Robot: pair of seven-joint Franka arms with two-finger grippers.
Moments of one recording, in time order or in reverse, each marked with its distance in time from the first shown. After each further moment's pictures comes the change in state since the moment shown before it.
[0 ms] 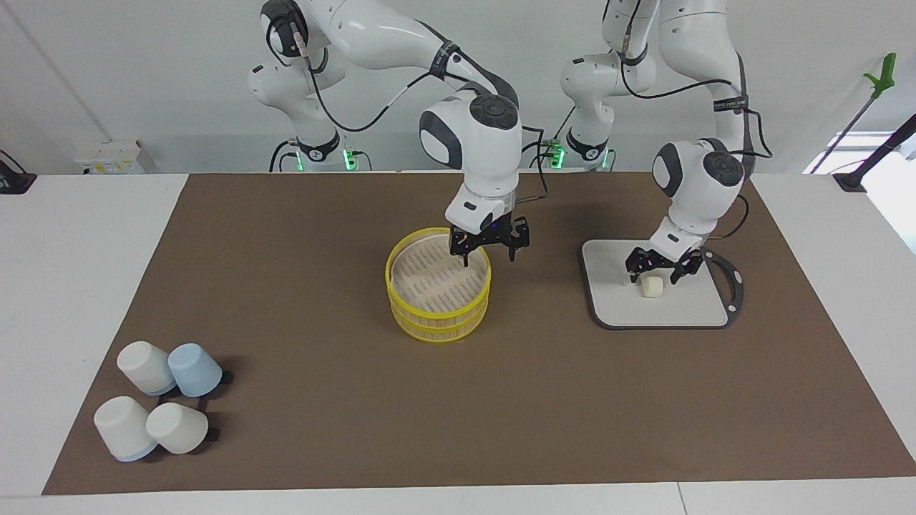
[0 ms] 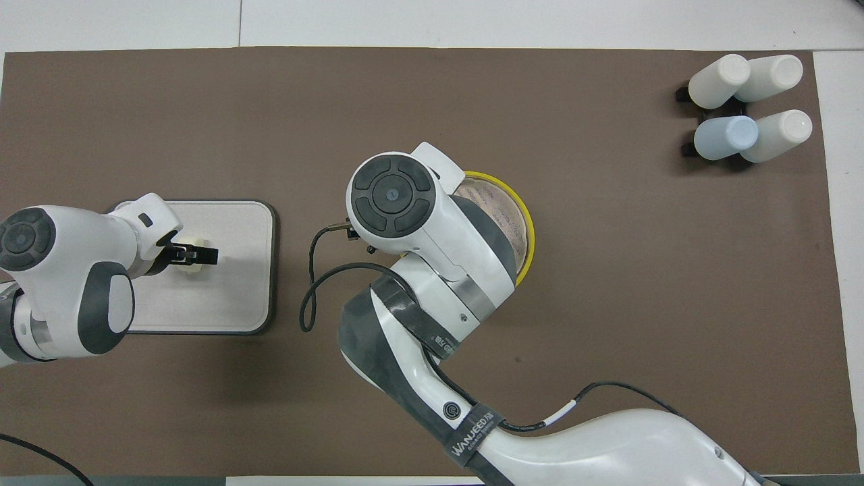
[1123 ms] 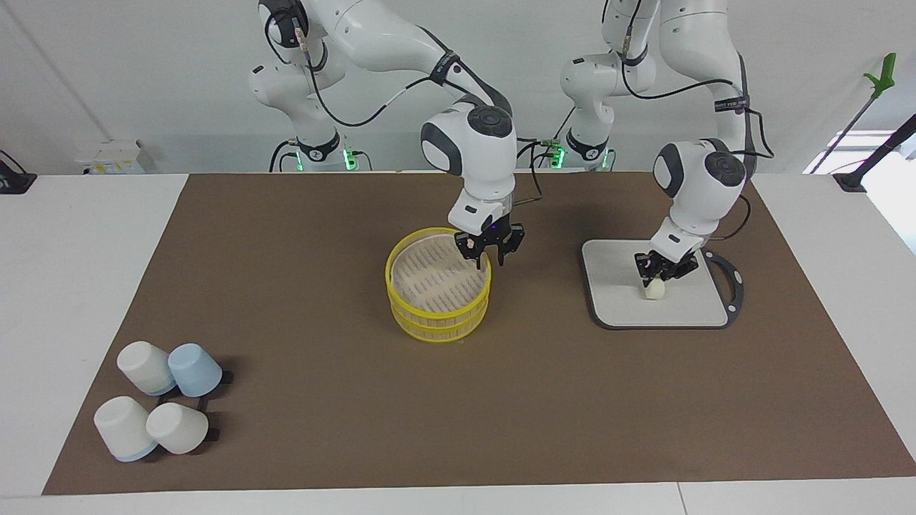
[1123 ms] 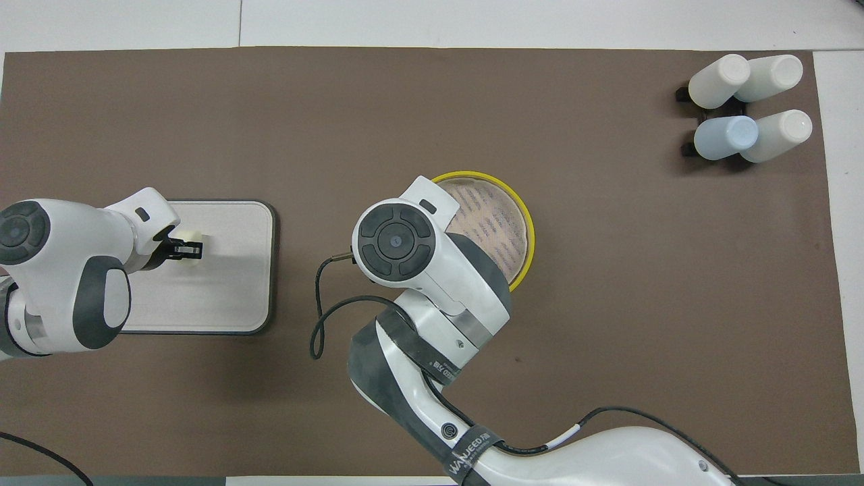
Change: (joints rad) left arm -0.001 0.002 -0.001 0.048 0.000 -0.040 0.006; right arm 0.024 -0.055 0.001 -0.167 0.001 0.129 0.000
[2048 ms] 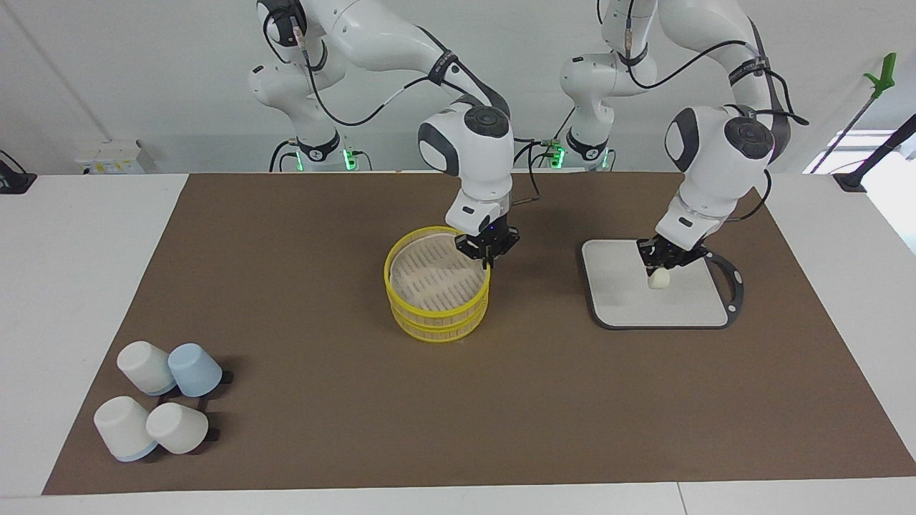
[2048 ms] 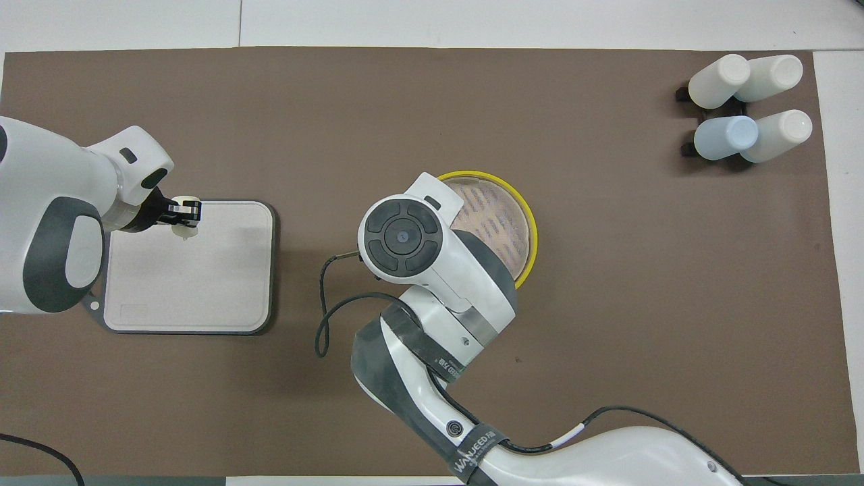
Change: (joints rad) left arm -0.078 -0.014 -0.015 0.281 -0.002 -0.335 -0.142; right arm -0.013 -0.009 -0.003 0.008 0.003 -0.022 -0.035
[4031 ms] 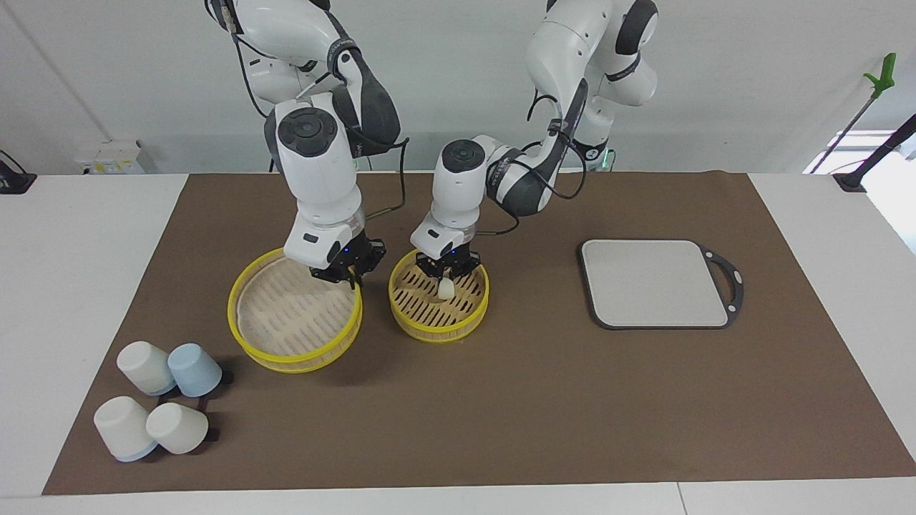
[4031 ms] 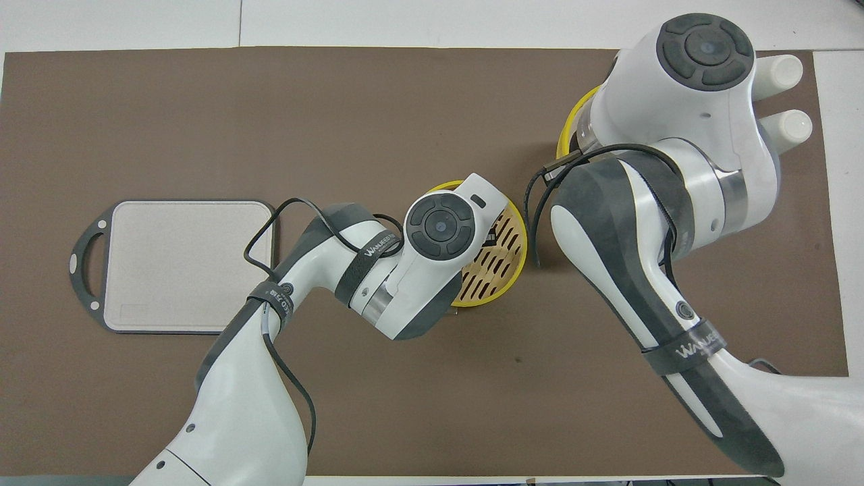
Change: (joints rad) left arm -0.644 0.396 -0.008 0.305 0.018 0.198 -0.743; right arm -0.370 -0.092 -0.013 0.085 0.026 -0.290 -0.639
